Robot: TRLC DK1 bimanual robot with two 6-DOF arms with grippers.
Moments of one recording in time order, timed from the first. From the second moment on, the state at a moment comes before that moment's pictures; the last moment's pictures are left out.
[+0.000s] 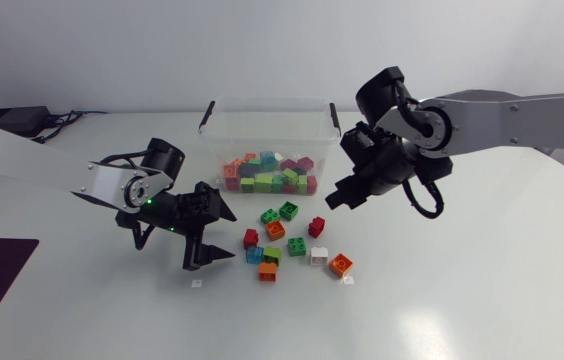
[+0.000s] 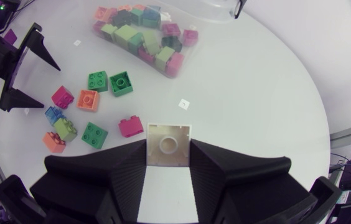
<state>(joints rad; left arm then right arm) -0.27 1.92 0.97 -0.18 0.58 1.23 0.42 1.69 1.16 -0.53 0.06 -0.13</state>
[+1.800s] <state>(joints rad) -0.21 1.80 1.11 -0.48 0.66 1.23 0.47 1.85 1.54 -0.40 -0.01 -0.13</state>
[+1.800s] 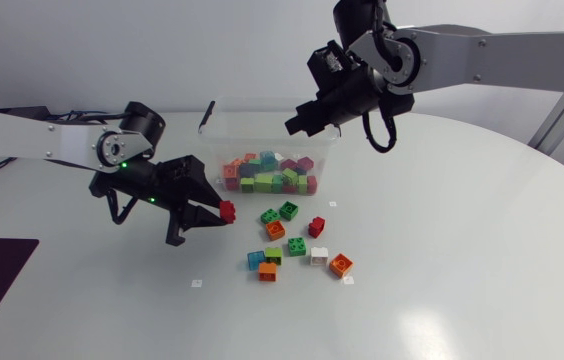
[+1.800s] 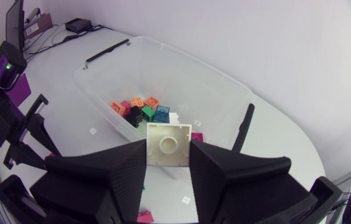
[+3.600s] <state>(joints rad) -0.25 2.06 1.65 -0.11 0.48 0.42 0.42 1.53 1.14 -0.40 -0.02 -0.23</state>
